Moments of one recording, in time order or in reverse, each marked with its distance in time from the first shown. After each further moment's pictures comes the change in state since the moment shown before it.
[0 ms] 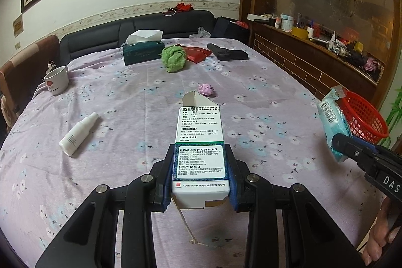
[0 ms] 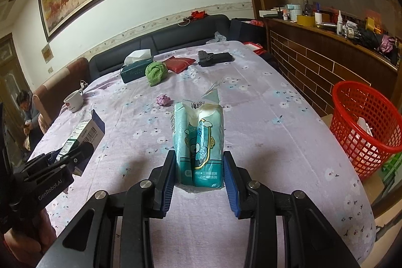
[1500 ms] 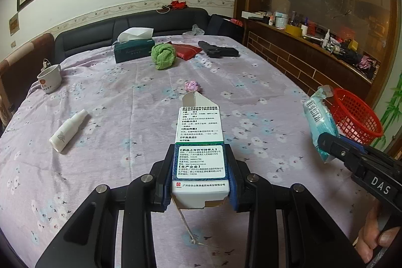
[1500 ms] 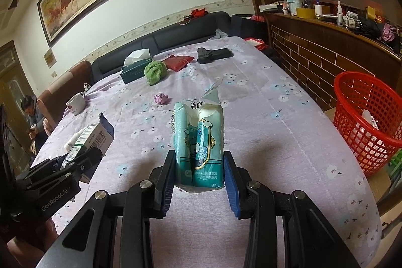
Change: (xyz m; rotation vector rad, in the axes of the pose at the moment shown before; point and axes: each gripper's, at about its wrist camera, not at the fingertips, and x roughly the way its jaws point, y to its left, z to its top) left arm -0.003 -0.015 0.000 -0.004 0.012 -0.038; right arm 0.005 -0.020 -0.003 0.027 0.007 0.038
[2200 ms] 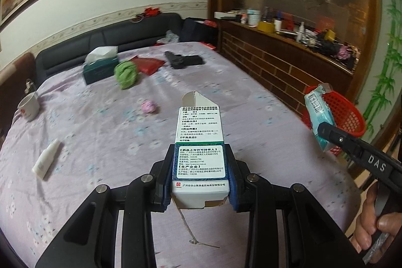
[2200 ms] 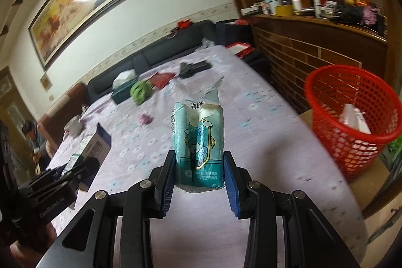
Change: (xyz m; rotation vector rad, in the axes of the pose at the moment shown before) left arm 0.000 -0.072 0.032 0.114 -0.005 -0.081; right arm -0.025 -0.056 0.011 0.127 -0.060 -0.001
